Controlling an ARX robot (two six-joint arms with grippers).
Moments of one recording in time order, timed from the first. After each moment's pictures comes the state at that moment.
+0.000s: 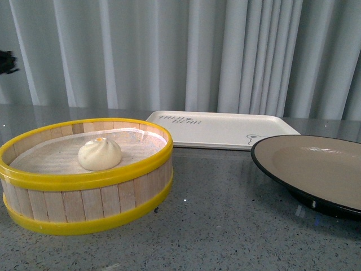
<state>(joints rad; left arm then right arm) -0.03 1.01 0.52 0.55 0.24 -0.15 0.00 0.00 0.01 0.00 0.00 -0.01</state>
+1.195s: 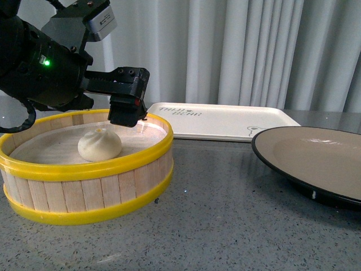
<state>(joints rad) -0.28 1.58 1.15 0.00 0.05 0.10 0.00 0.00 0.01 0.00 0.00 -0.01</state>
